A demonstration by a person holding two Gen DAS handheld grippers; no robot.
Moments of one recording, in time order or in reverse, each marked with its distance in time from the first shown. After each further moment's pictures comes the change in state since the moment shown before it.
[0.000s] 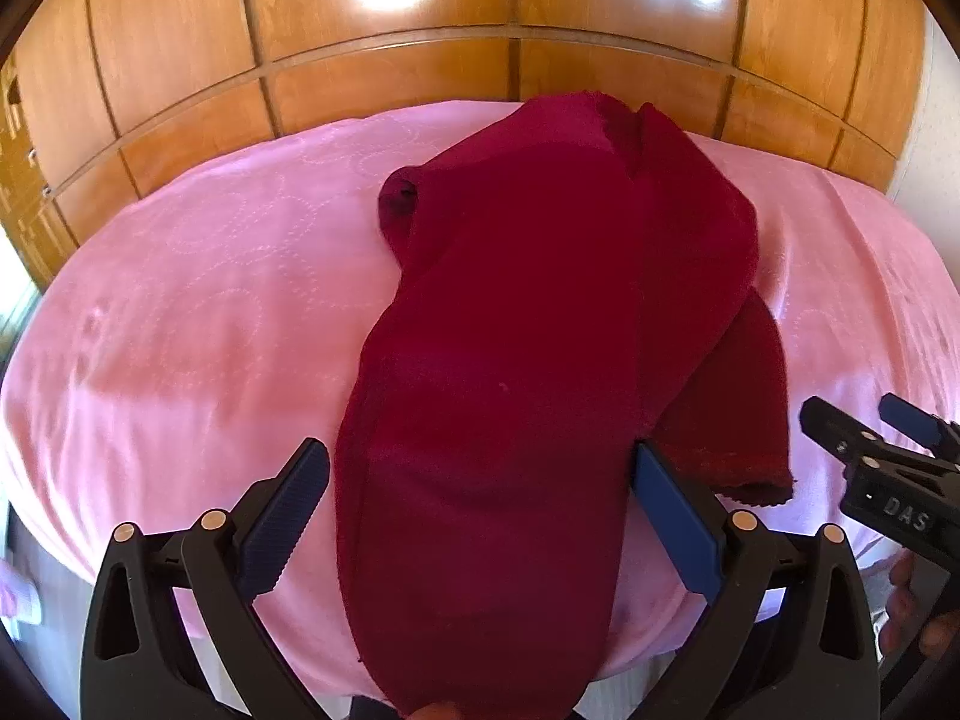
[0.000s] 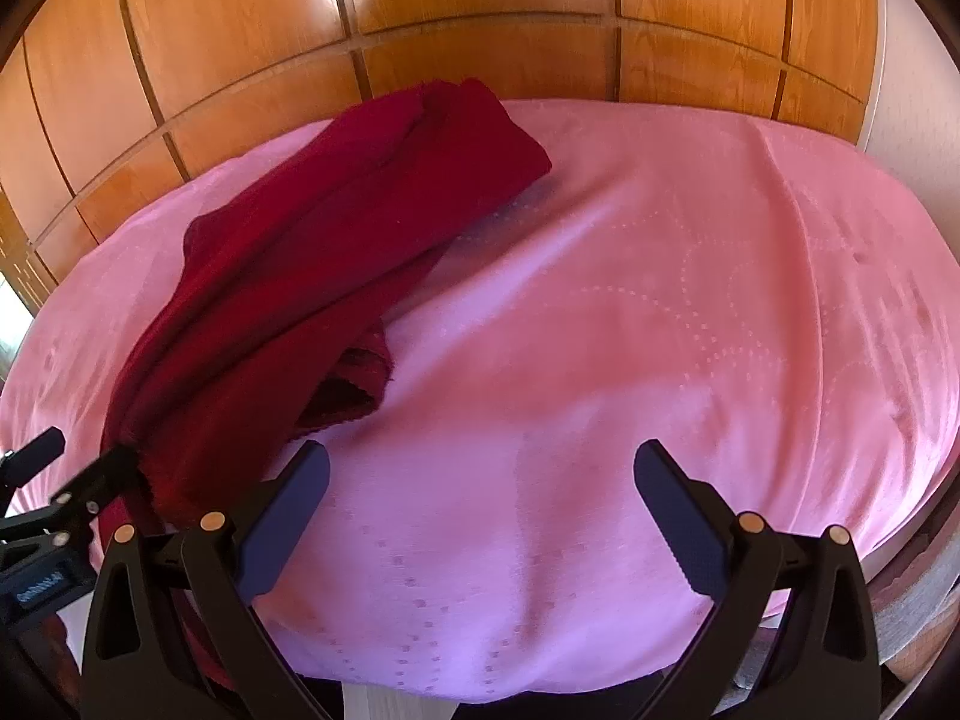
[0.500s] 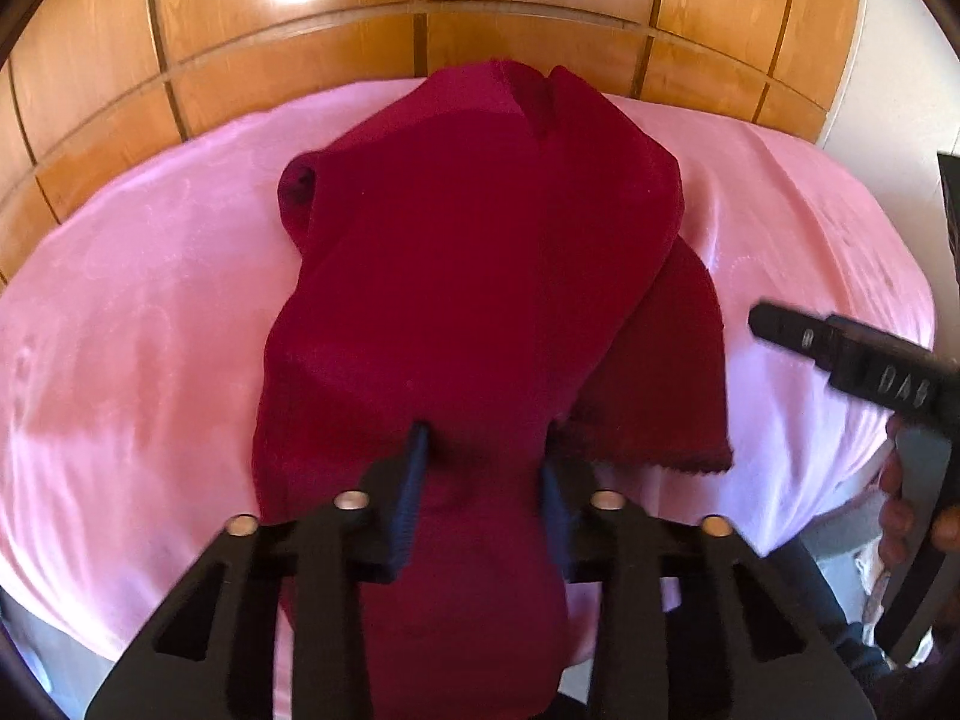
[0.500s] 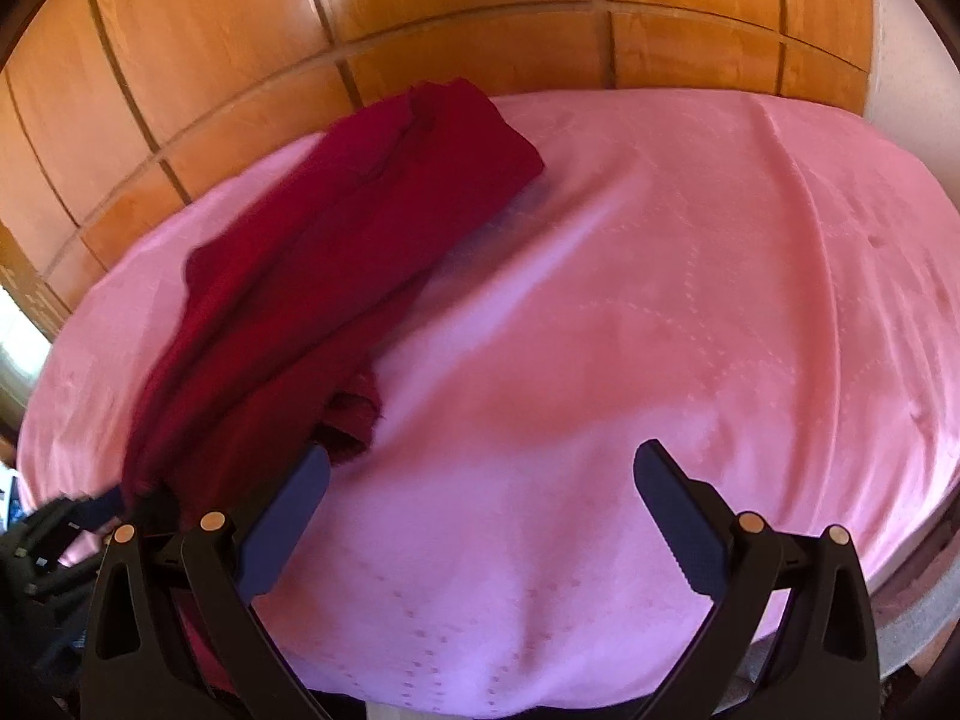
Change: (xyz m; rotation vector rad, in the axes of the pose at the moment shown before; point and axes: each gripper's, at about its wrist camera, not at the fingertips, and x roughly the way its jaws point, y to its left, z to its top) left arm 0.016 -0.009 -0.002 0.096 0.063 -0.189; right arm -0.004 -0.005 0.020 0.036 -0.016 0.112
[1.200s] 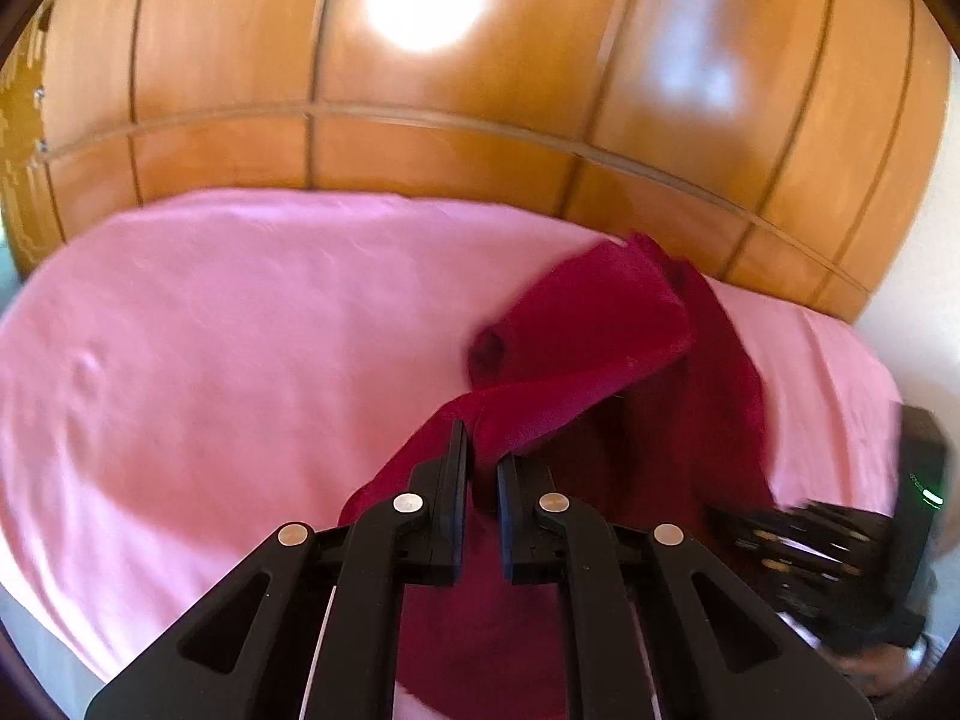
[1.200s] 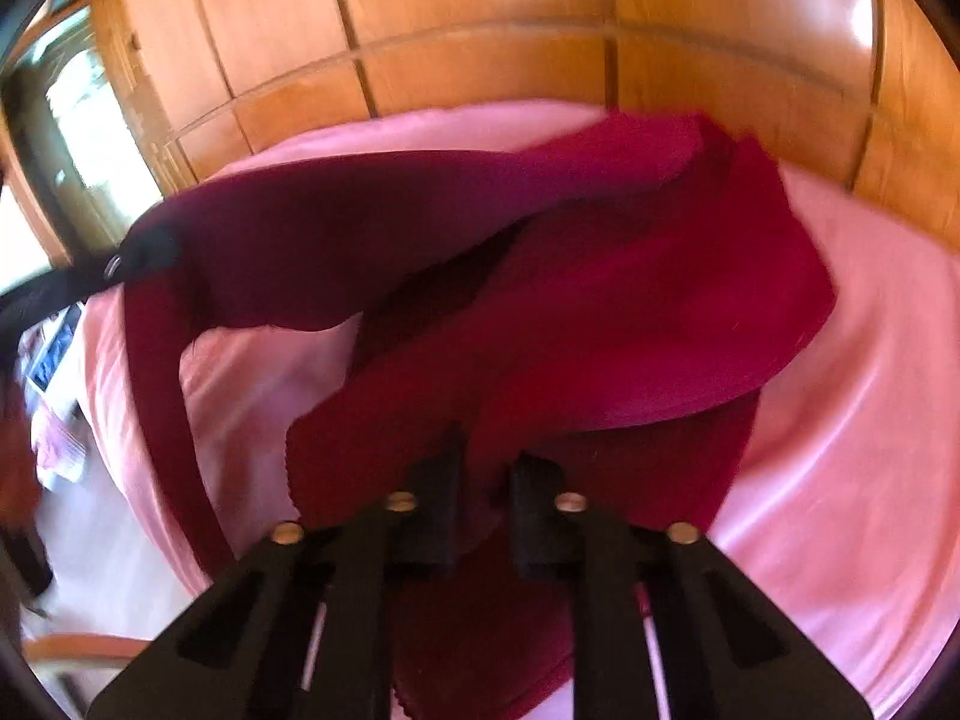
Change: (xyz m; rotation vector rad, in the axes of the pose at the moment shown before) left arm -0.050 0.131 0.065 -0.258 -0.235 0.059; right arm 0.032 0.112 0.023 -0.394 0.034 0.192
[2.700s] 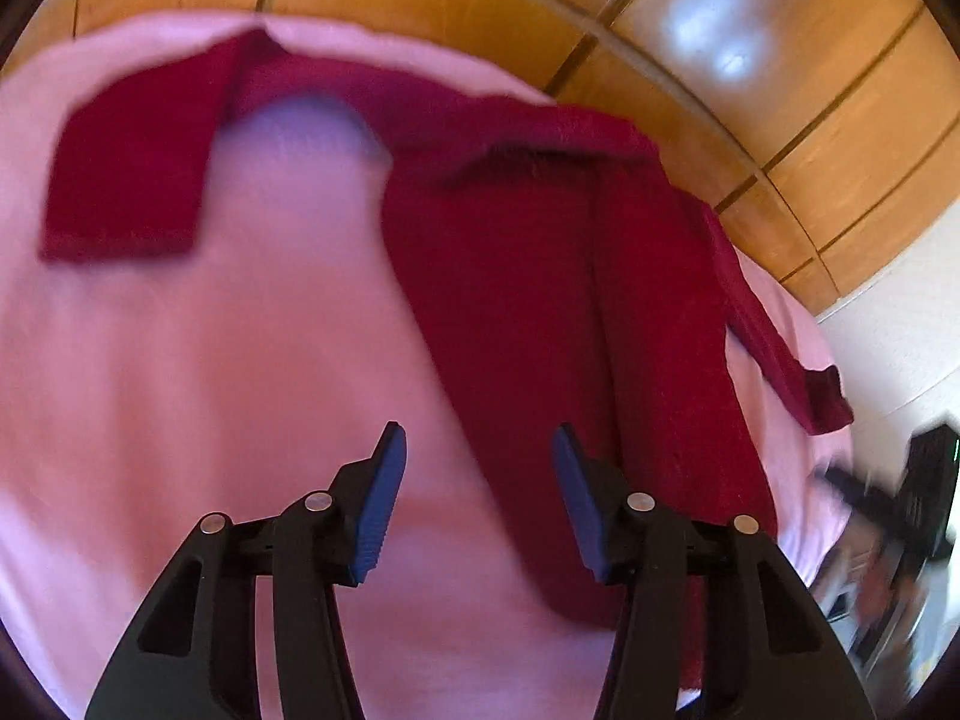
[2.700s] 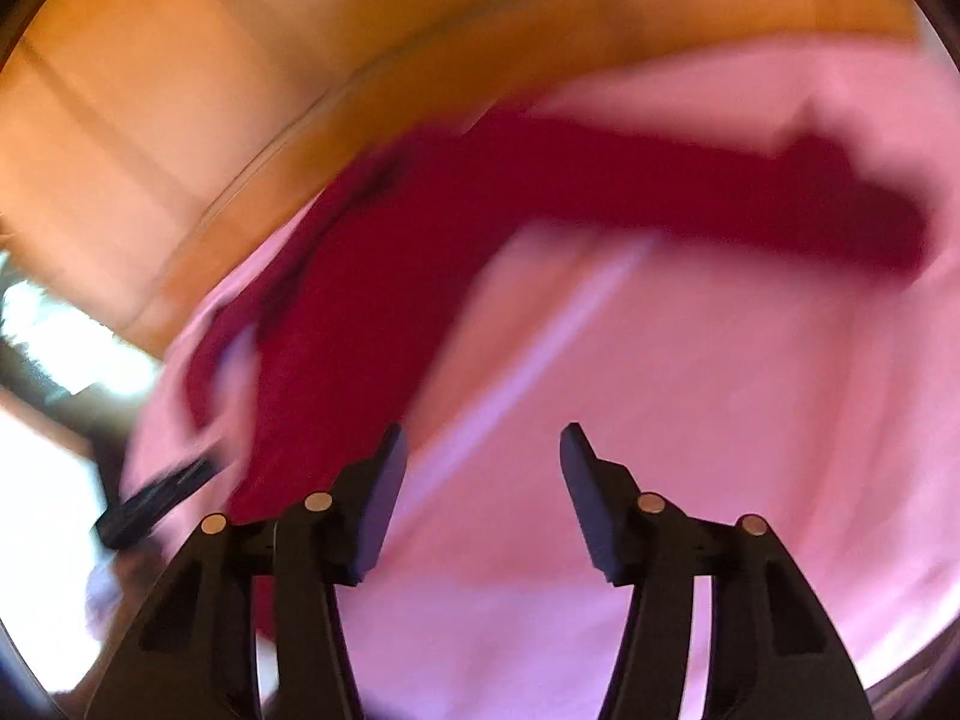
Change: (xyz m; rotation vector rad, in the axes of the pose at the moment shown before) left arm 0.107 0.006 -0.034 -0.197 0.298 -0.241; right arm -0.052 -0.156 -0.064 0.509 0.112 0.249
